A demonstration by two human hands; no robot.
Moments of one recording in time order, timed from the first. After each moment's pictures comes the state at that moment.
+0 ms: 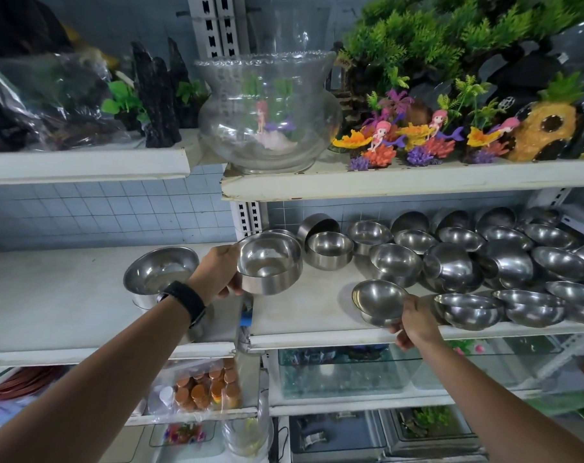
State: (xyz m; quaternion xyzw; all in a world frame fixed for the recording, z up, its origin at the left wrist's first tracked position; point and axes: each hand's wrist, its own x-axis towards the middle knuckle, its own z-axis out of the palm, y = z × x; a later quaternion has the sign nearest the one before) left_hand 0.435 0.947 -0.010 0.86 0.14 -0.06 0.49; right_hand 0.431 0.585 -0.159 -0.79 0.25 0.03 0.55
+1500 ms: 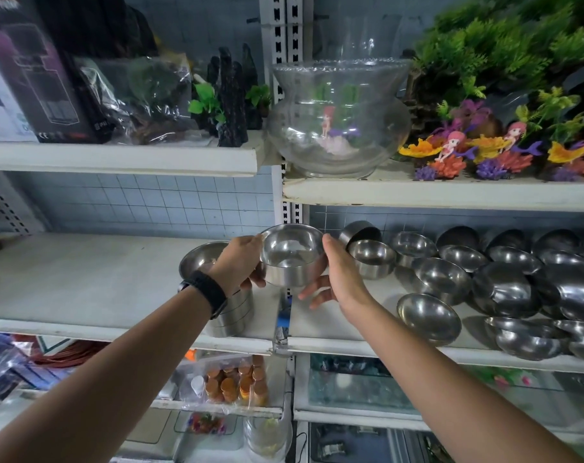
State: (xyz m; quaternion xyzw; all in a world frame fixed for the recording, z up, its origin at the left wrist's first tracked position) left_hand 0.418 0.989 0.013 0.84 0.14 -0.03 0.53; right_hand 0.425 0.802 -0.020 -0.68 -0.04 0.11 0.73
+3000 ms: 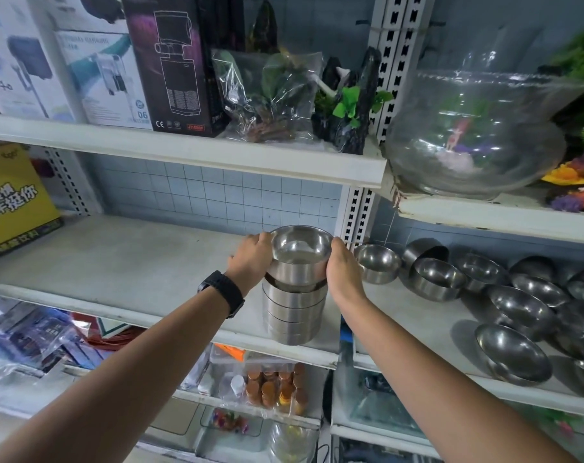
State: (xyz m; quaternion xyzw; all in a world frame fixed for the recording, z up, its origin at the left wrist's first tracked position) left_hand 0.425 1.125 -0.006 0.84 0.18 0.06 0.51; right_hand 0.455 0.969 -0.030 -0.82 -0.01 -0.03 0.57
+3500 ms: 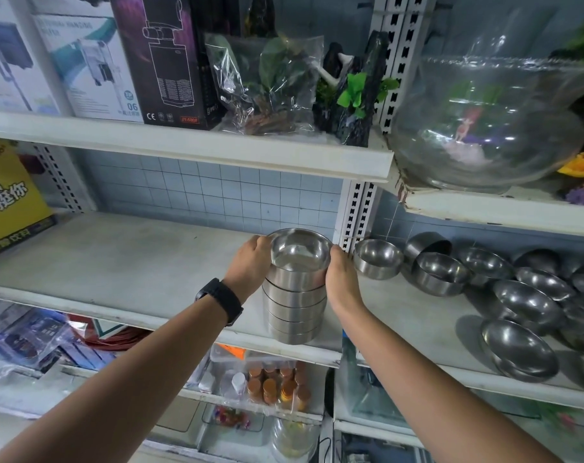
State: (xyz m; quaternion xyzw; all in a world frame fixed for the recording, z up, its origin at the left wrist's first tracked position) left_hand 0.429 1.128 -0.024 0.80 0.18 0.07 0.57; right_hand 0.450 0.976 -0.051 -0.78 0.02 0.01 0.63
